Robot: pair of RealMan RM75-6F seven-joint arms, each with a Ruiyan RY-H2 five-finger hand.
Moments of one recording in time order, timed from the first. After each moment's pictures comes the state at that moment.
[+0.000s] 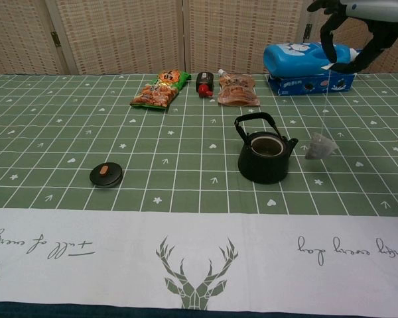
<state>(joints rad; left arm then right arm) -0.15 -1.05 0.04 -1.61 1.53 1.34 0.01 0.75 -1.18 0.25 -1.72 -1.03 0.99 -0.50</state>
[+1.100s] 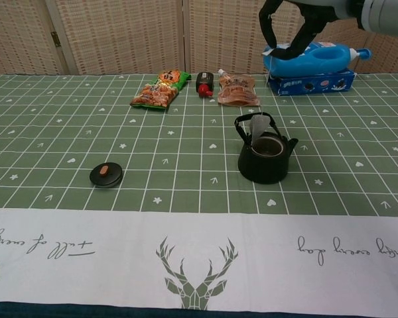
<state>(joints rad) -0.15 -1.03 0.03 -1.60 1.53 1.34 -0.07 0.91 -1.28 0.27 -1.76 -0.91 1.04 -0.65</state>
